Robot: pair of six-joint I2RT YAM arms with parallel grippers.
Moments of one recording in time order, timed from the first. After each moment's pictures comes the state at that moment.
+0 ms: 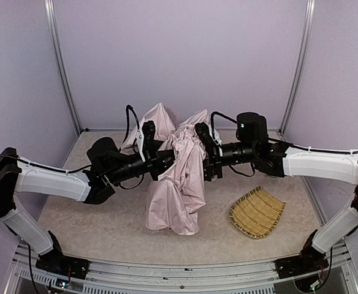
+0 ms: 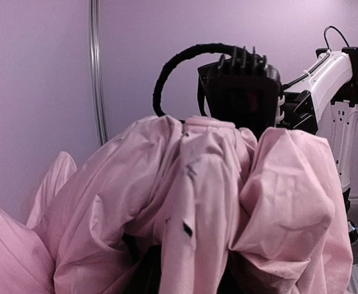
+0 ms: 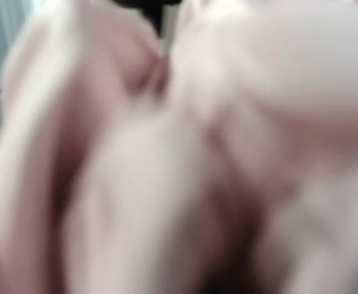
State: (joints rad) left arm -0.88 1.53 0.78 0.97 0.38 -0.01; right arm 0.79 1.50 1.05 0.22 -0.76 -0.26
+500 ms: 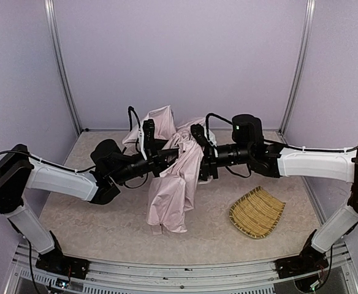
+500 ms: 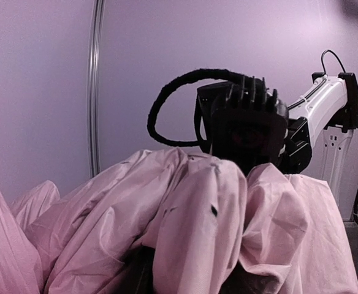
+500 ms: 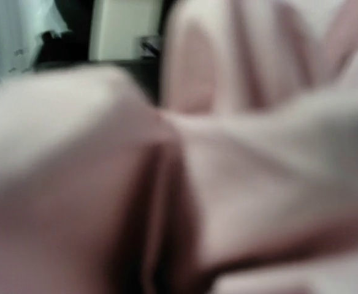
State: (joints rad) left arm -0.87 1.63 0.79 1.14 0.41 -0.15; right arm 0.80 1.55 1.08 0.24 -0.75 -0.26
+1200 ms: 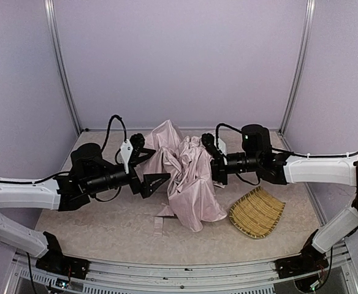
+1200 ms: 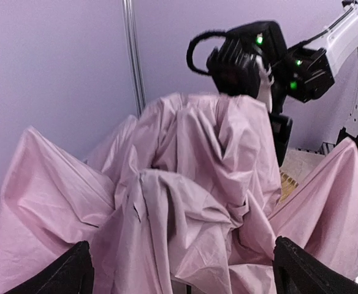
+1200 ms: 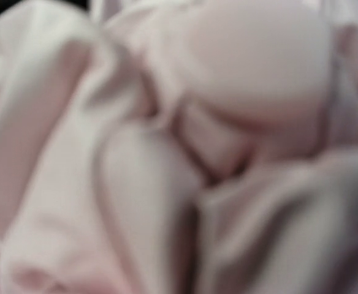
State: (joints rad) left arm -0.89 1.28 0.65 0.54 0.20 0.07; right arm 0.73 1.49 0.91 0.28 -0.65 -0.28
